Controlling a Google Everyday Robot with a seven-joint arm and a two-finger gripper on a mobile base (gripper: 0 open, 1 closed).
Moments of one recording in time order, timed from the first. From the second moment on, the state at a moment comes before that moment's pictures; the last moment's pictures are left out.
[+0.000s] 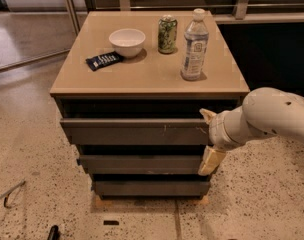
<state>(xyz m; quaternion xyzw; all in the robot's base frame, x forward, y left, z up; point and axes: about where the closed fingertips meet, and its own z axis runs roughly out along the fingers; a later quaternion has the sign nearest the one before) 0.523 -0.153 0.696 -0.66 0.70 0.02 0.27</state>
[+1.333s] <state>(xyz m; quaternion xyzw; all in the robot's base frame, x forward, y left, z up) 0.575 -0.121 0.657 -0.68 0.69 0.04 0.26</state>
